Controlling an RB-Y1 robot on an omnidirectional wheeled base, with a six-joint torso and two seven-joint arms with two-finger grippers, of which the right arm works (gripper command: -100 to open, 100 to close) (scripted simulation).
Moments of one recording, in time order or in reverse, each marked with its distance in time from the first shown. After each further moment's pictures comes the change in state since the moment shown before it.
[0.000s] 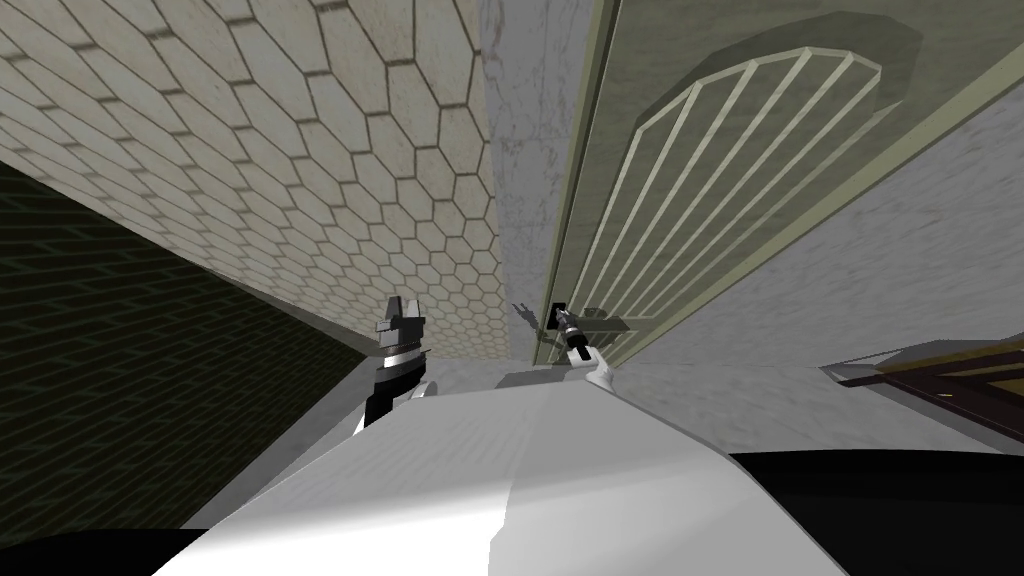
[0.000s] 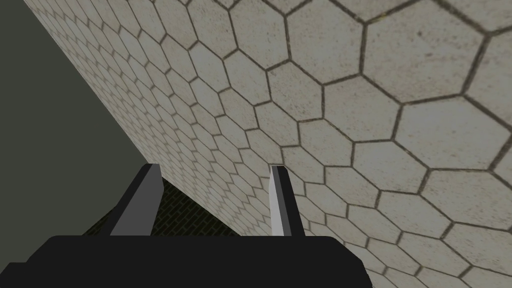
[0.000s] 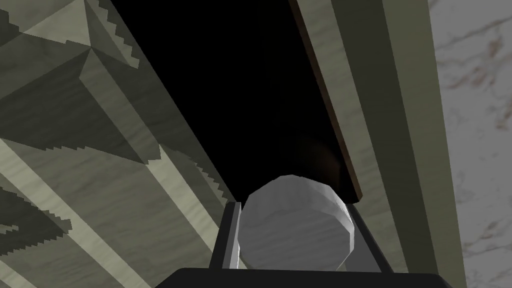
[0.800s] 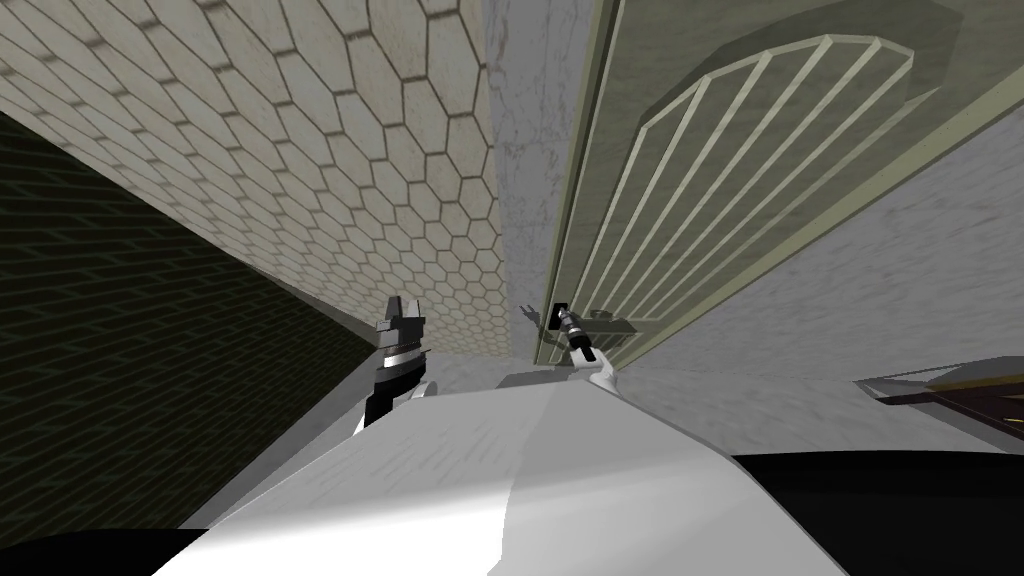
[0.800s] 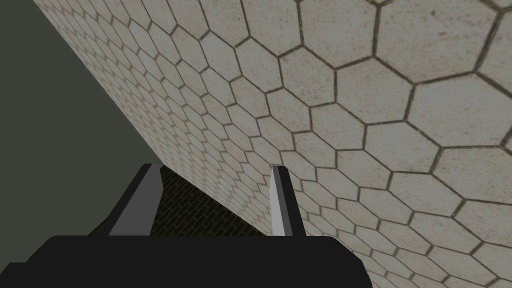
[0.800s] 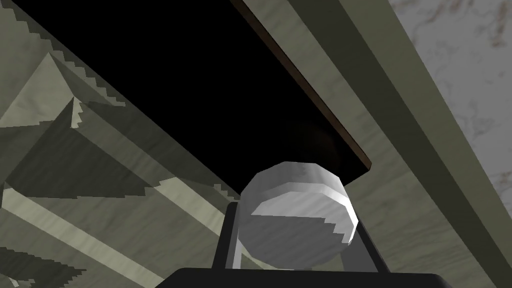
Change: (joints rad) arm 0.018 -0.037 0.022 -0.006 -0.145 -0.011 -0.195
